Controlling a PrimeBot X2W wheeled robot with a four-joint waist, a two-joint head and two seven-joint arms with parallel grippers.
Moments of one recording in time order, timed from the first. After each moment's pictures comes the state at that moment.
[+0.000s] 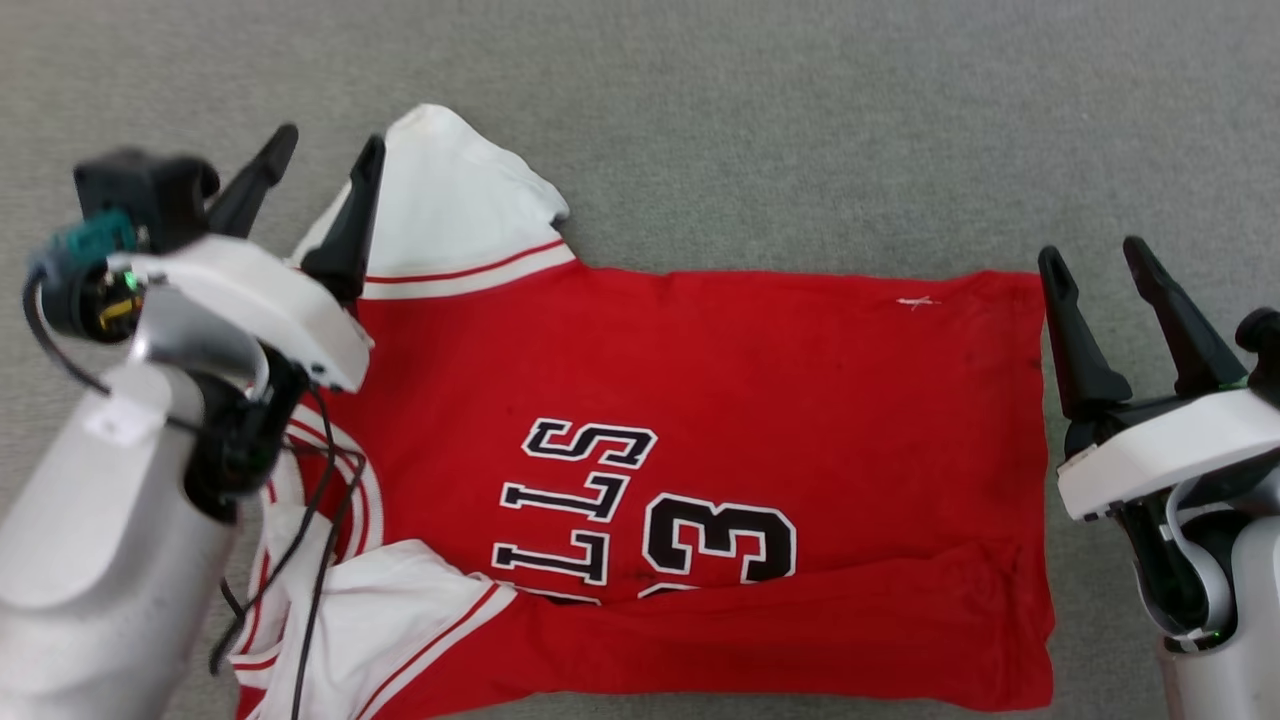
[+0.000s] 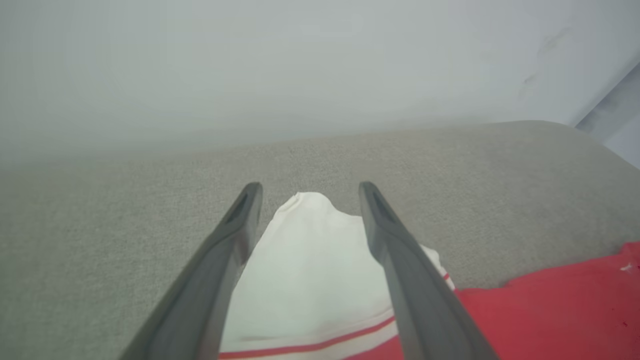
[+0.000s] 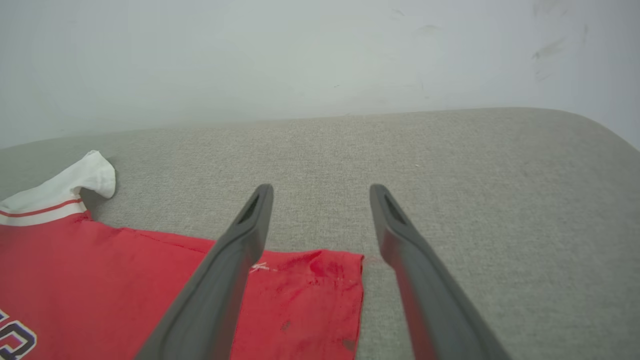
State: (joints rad) left arm -0.62 0.49 -0.37 0.17 -0.67 0.03 0.03; right arm -0.28 -0.15 -0.03 -0.04 0.30 0.13 0.08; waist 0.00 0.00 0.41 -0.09
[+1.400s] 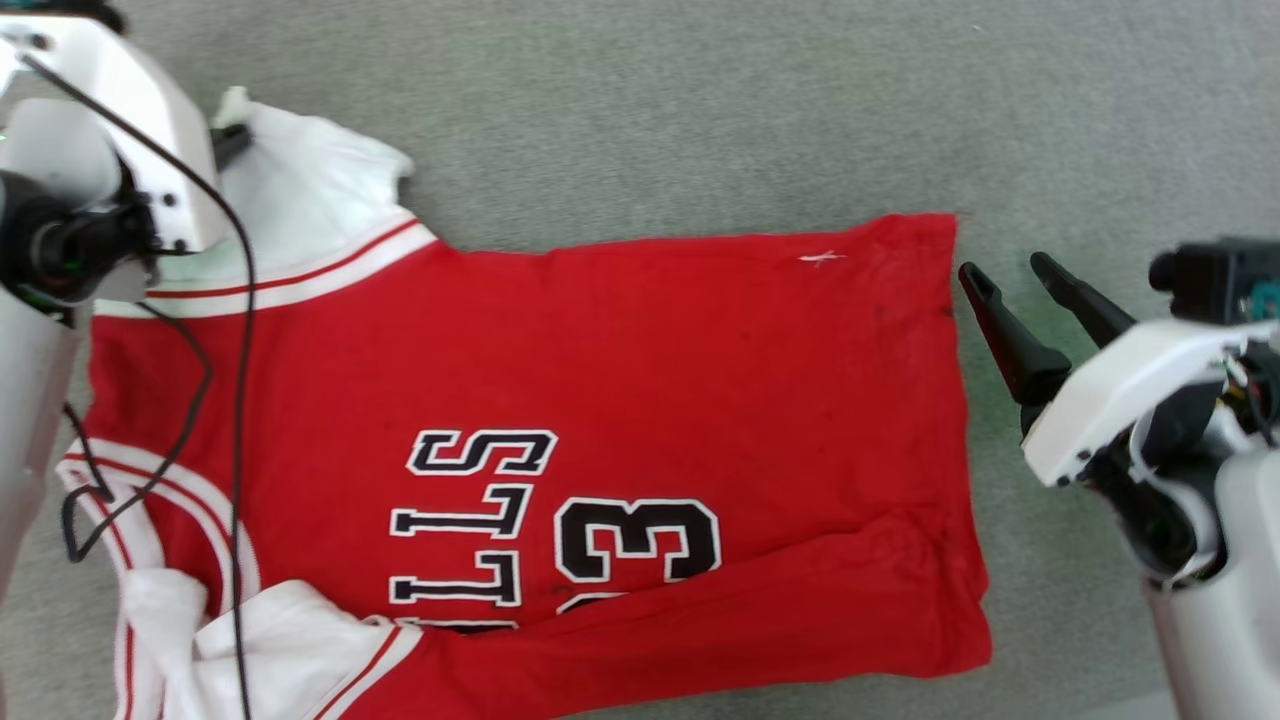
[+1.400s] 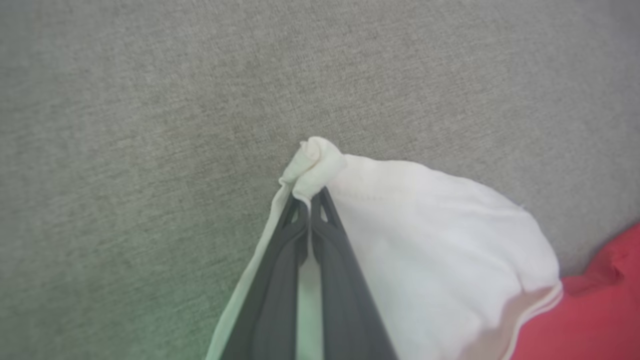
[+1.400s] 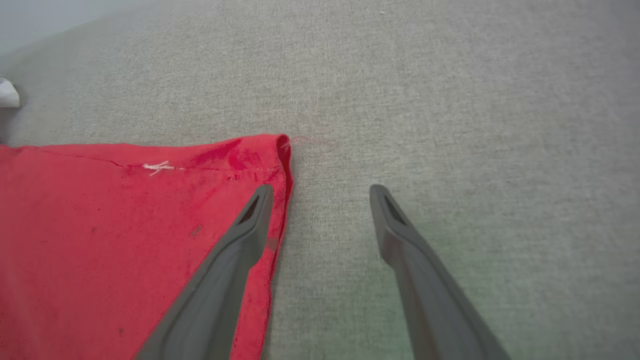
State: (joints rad) left arm -1.03 0.61 -0.50 0.57 -0.88 -0.10 0.72; right arm -0.41 -0.20 0.07 0.11 0.47 0.13 0.33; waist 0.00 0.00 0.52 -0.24
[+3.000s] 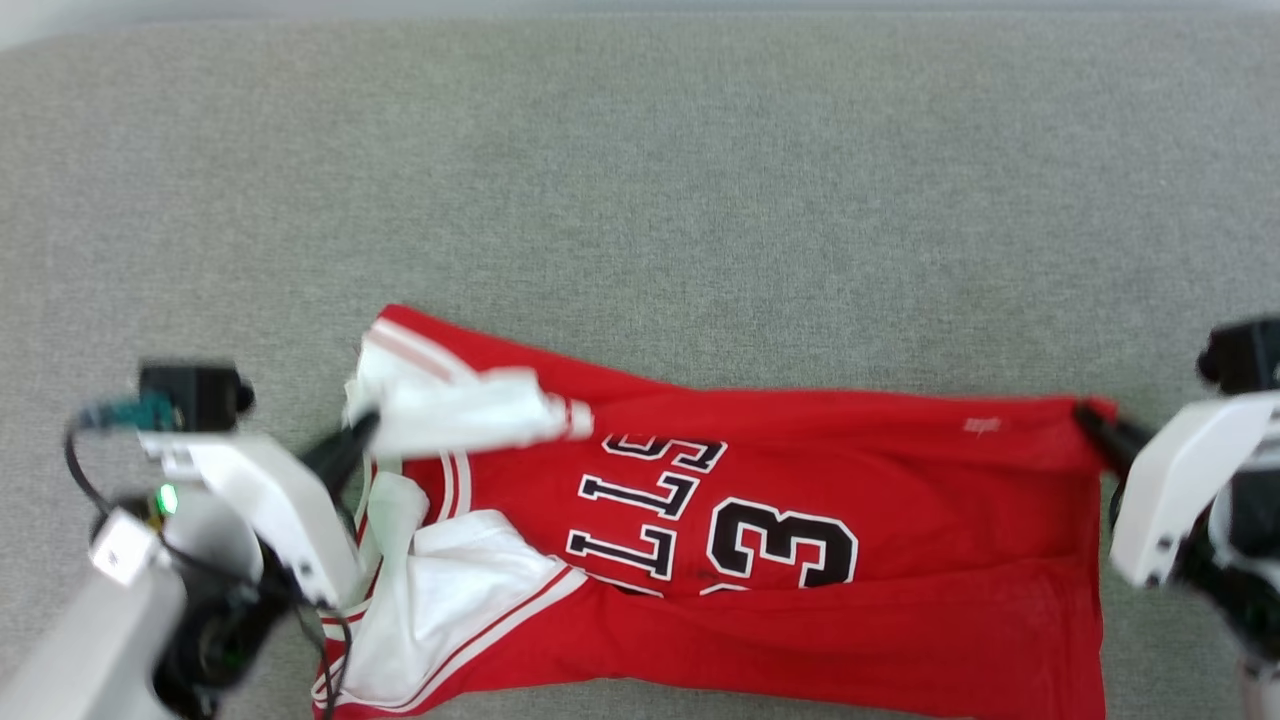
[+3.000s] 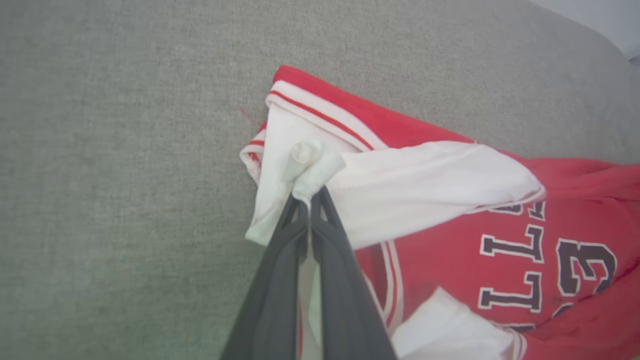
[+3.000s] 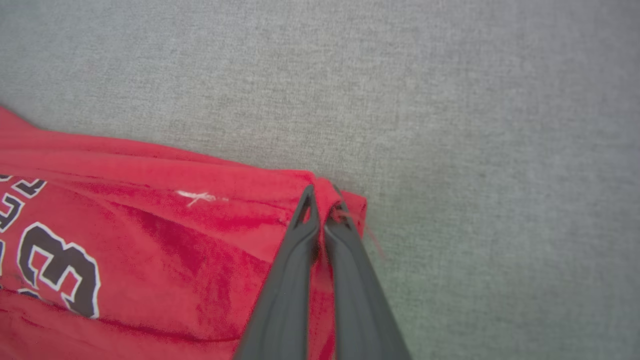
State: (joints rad) left arm -0.32 0.62 -0.40 0.04 -0.95 0.08 0.29; right arm -0.25 -0.27 -0.06 -0.04 0.41 0.13 0.75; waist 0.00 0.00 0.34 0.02
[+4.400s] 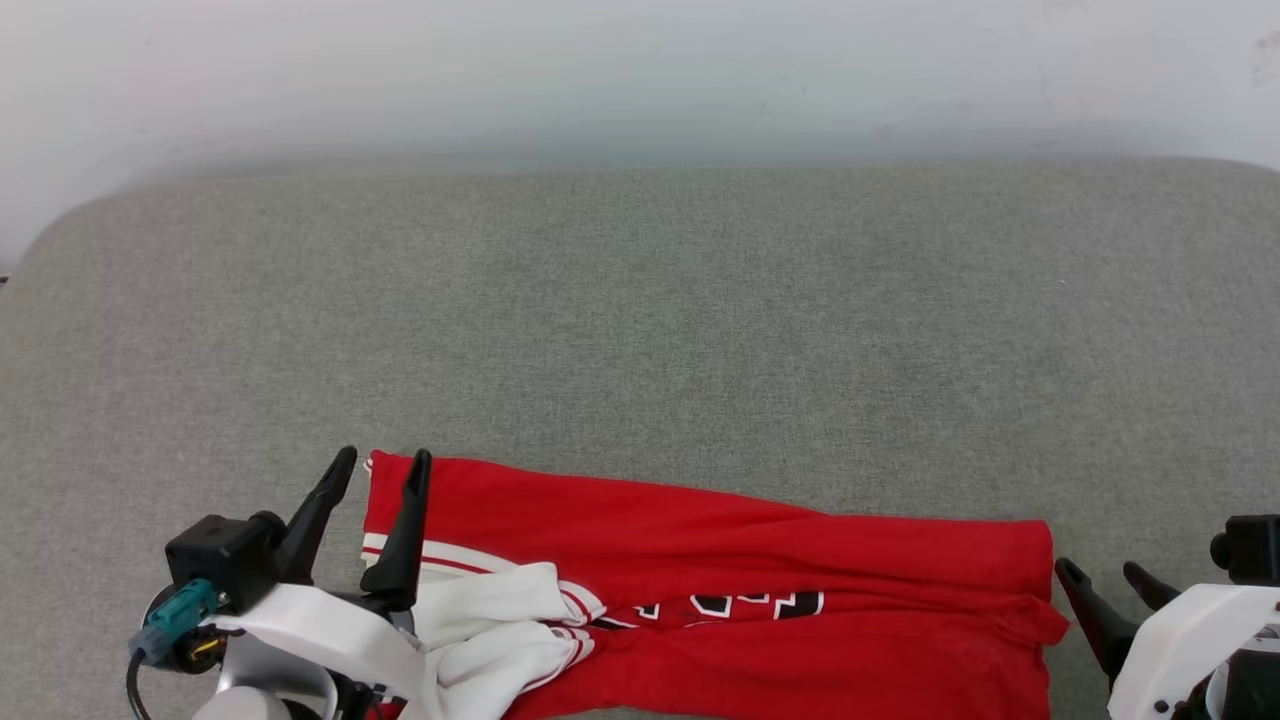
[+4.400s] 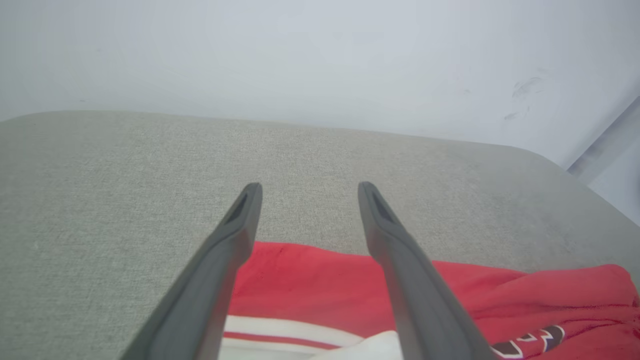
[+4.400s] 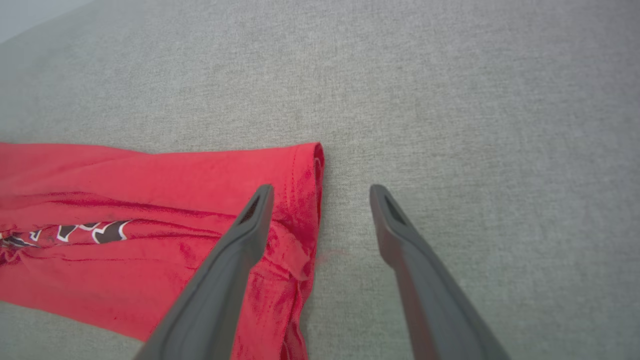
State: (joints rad) left arm -0.10 0.51 -0.43 -0.02 -0.73 0.15 -0.20; right arm 0.04 -0.16 -0.16 -0.04 0.39 0.13 0.54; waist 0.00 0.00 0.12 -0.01
